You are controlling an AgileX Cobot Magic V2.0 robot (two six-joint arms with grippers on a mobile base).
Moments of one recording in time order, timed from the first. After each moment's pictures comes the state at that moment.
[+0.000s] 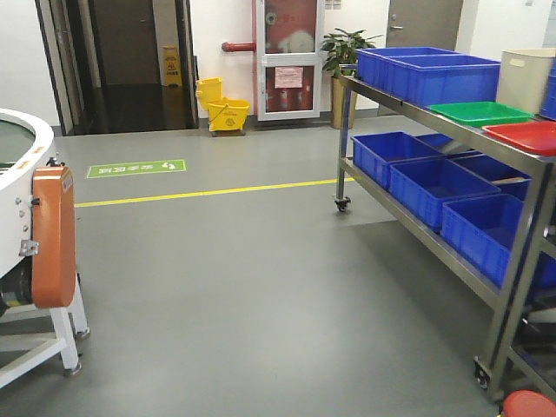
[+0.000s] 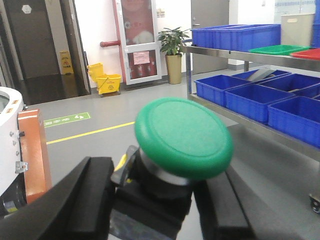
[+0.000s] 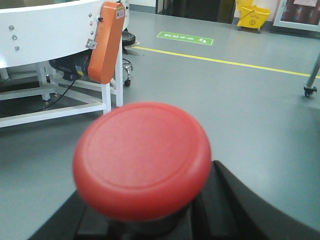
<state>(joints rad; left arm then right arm) -0.17 0.51 -0.42 0.52 0.01 -0.48 0.15 0.67 -0.37 -1.76 -0.34 1.64</state>
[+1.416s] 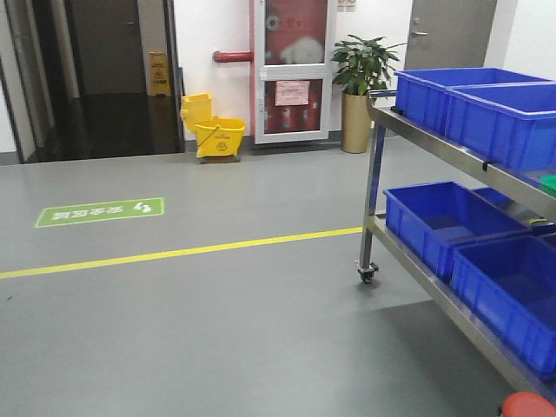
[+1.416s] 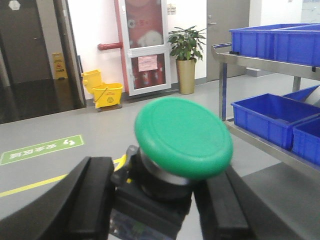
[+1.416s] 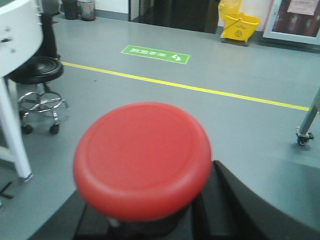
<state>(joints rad) -0.17 0.51 -0.42 0.52 0.02 -0.48 0.15 0.67 -0.37 -1.76 -0.34 1.64</state>
